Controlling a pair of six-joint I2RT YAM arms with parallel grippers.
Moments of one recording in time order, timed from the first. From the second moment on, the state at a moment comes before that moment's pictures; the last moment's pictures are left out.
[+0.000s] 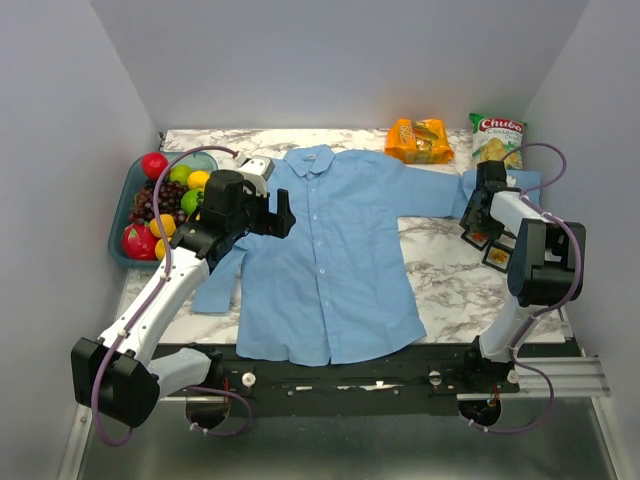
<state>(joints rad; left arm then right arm) -0.37 1.14 1.00 -0.37 0.20 -0.15 -0.11 1.81 1.18 -0.48 0.34 0.32</state>
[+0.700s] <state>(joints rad) -0.37 1.14 0.99 -0.37 0.20 -0.15 -0.11 1.83 1.19 -0.52 0.35 0.34</state>
